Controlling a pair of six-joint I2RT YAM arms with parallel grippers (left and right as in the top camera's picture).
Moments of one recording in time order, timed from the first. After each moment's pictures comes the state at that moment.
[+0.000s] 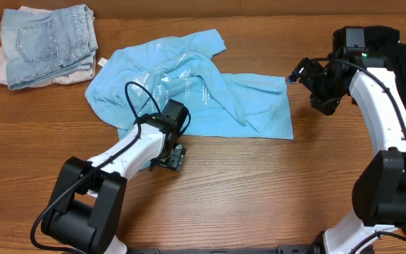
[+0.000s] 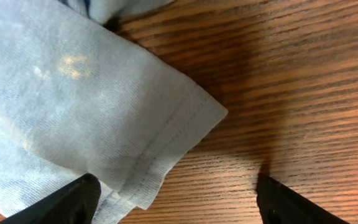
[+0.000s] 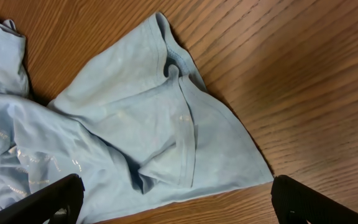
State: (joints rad) left arm -0.42 1.76 0.99 -0.78 -0.16 -0.16; right arm -0.05 1.85 1.56 -1.00 -0.27 0.64
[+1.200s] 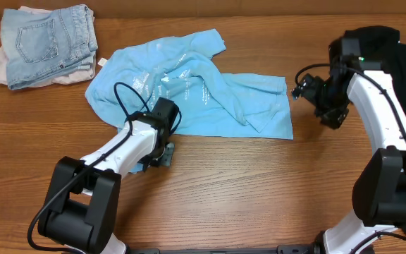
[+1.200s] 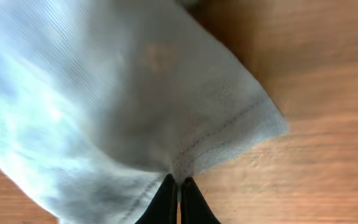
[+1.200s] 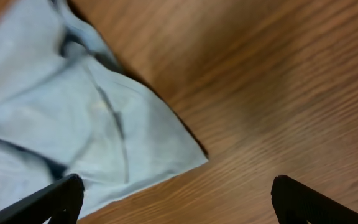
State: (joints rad) left arm -0.36 1.76 1.01 -0.83 -0.16 -0.18; right arm -0.05 1.85 1.47 -1.09 -0.12 0.65
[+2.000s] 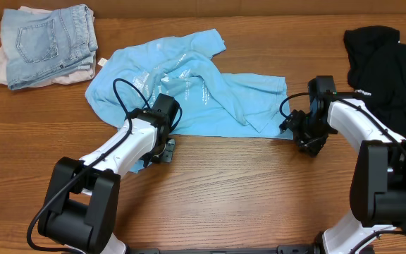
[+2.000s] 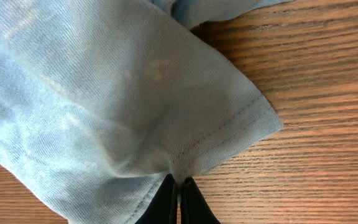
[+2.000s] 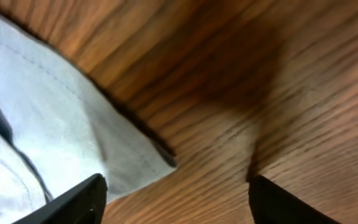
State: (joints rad) left arm -0.36 1.76 1.03 -0.83 -0.16 -0.18; right arm 0.00 1.85 1.12 -0.83 -0.17 0.76
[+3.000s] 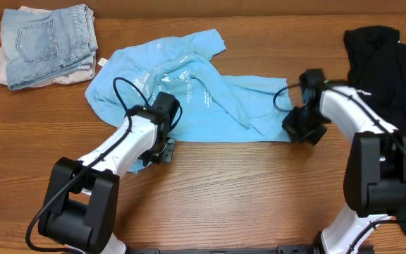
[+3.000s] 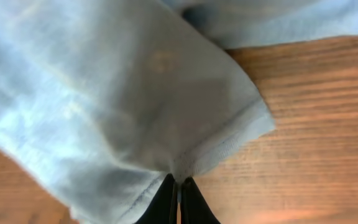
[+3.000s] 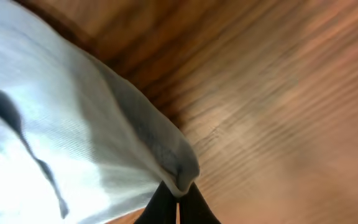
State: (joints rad) left arm -0.36 1.76 1.08 -0.92 -0.15 -0.19; right arm 0.04 1.92 1.29 -1.01 -0.08 0.78
